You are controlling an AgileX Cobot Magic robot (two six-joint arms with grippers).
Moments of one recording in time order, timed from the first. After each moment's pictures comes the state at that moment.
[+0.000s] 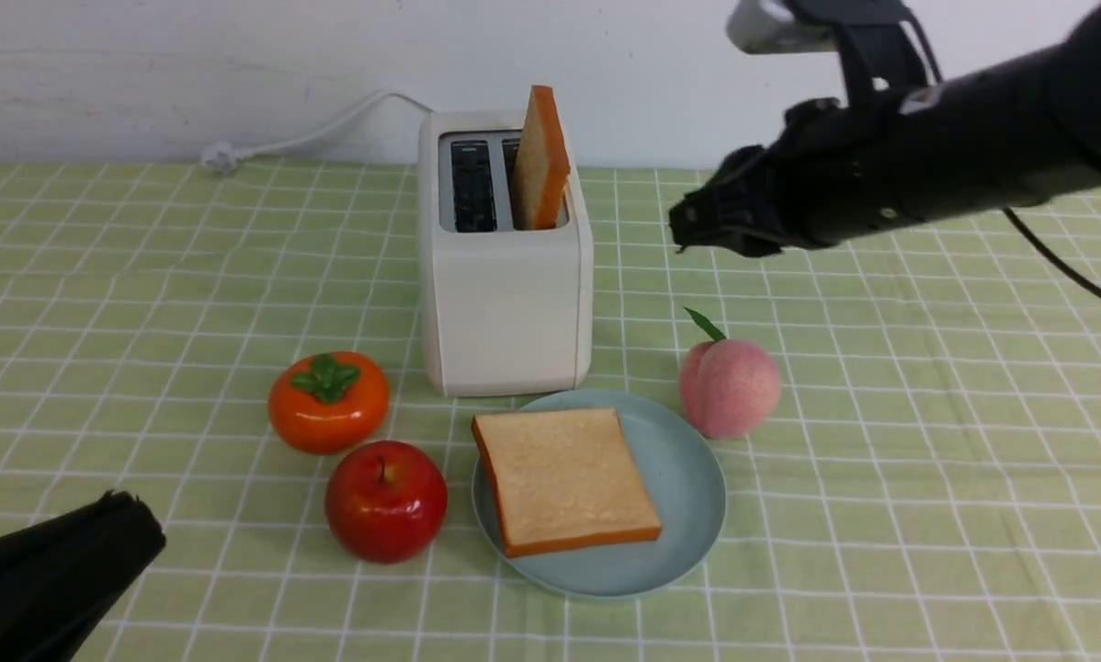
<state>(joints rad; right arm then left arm) 0.38 1.67 -1.47 0.62 0.59 -0.42 -0.48 0.29 -0.29 -1.02 0.11 0.89</state>
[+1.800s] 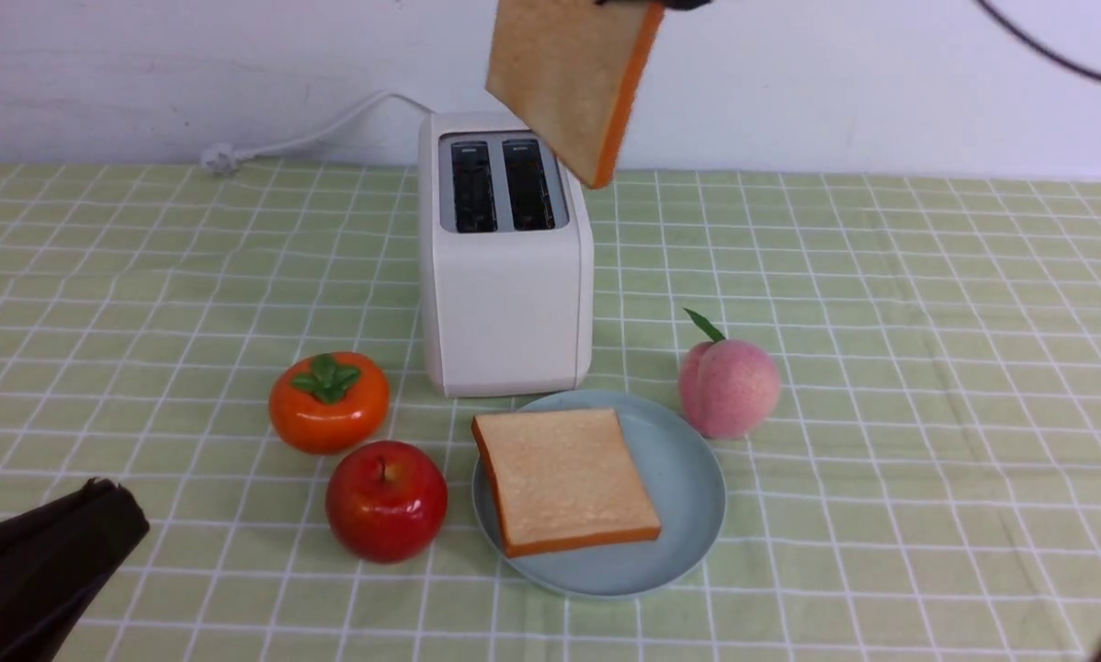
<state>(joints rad) 0.43 1.70 -1.97 0.42 0.87 -0.40 -0.48 0.29 -0.27 -1.04 0.05 0.89</state>
